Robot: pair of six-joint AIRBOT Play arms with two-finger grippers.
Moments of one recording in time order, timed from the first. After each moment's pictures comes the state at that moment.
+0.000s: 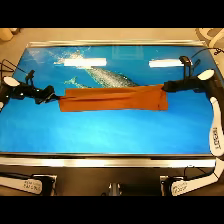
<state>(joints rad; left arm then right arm) 0.20 -1.67 1.43 0.98 -1.15 -1.51 -0.19 -1.72 1.55 -0.93 0.99 0.97</state>
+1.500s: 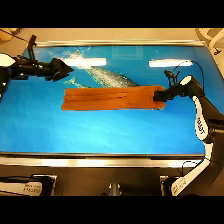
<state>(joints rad) 0.00 -1.56 1.65 0.71 -1.19 -1.41 -0.15 -1.94 1.62 -1.00 1.12 1.08</state>
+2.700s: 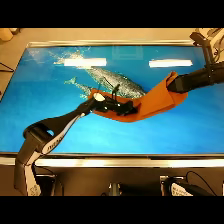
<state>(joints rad) -0.63 -2.06 1.65 0.25 -0.89 -1.30 -0.15 -1.27 1.62 -0.95 1.60 1.09</state>
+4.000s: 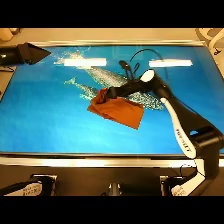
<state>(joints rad) 0.14 -1.31 1.64 0.58 -1.24 -1.12 0.30 -1.78 1.62 -0.73 1.06 1.09</state>
